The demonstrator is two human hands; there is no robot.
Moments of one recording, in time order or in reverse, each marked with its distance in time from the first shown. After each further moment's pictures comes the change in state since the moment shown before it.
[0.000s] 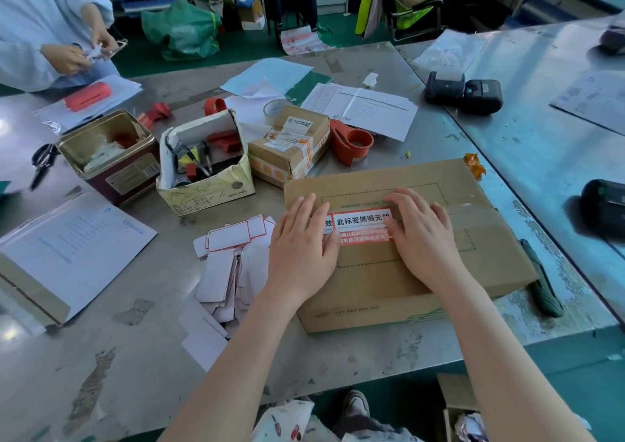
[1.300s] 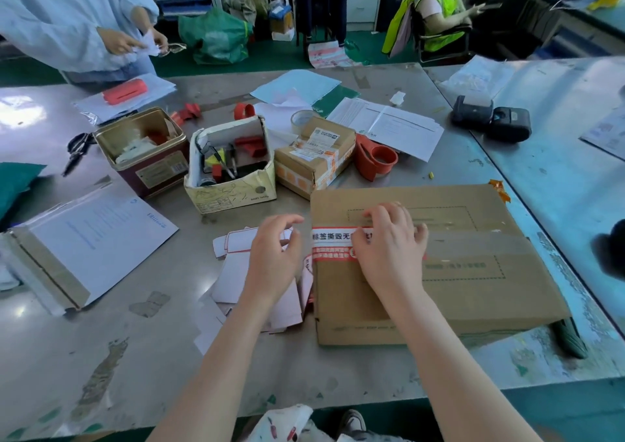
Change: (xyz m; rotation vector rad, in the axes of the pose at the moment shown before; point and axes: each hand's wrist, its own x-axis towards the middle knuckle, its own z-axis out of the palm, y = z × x) left_hand -0.007 -0.053 -0.022 -0.646 0.284 -0.248; right_hand 0.010 -0.077 0.028 0.045 0.085 0.085
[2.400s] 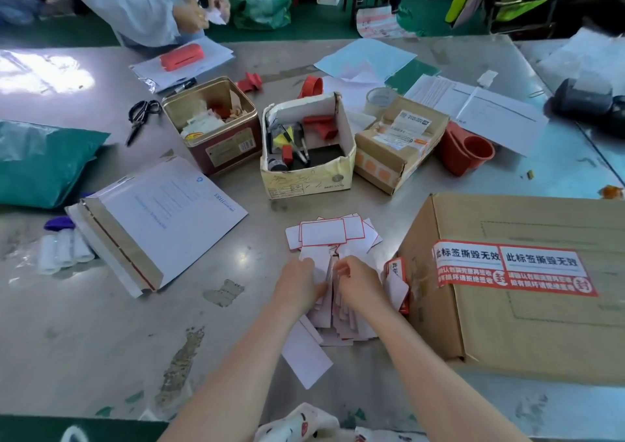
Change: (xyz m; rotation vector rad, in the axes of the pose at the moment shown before) left_hand 0.021 -0.151 -0.060 0.578 -0.482 -0.449; right_hand -0.020 -0.108 0.165 0.336 -0.662 0.198
